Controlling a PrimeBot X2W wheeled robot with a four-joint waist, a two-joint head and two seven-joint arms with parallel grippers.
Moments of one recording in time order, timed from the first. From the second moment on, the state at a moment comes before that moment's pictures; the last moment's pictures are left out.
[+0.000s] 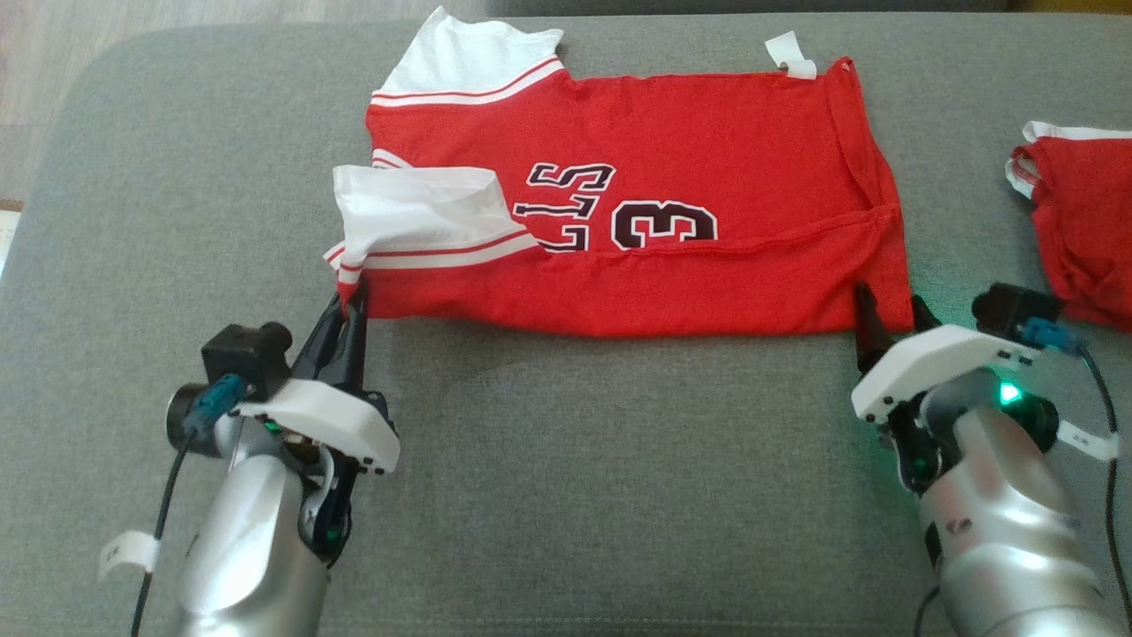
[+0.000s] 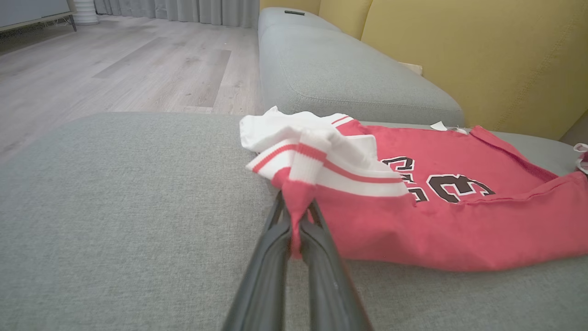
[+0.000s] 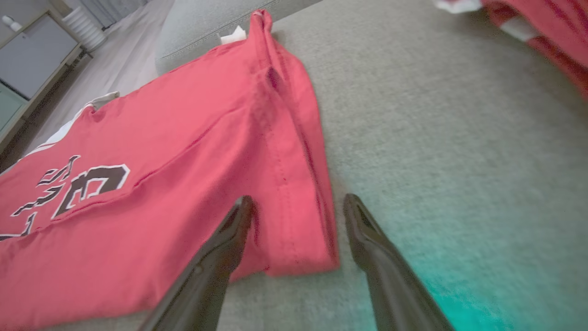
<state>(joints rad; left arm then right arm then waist) -0.35 0.05 -0.16 0.55 -0.19 -0.12 -0.26 -0.56 -0.06 -0.08 0.98 0.31 0.13 -0.04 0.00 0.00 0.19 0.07</state>
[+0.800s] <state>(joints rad) -0.15 0.06 -0.18 0.59 -0.23 -0.13 -0.26 -0.47 -0.06 -0.11 1.09 0.07 0.13 -0.18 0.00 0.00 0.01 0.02</state>
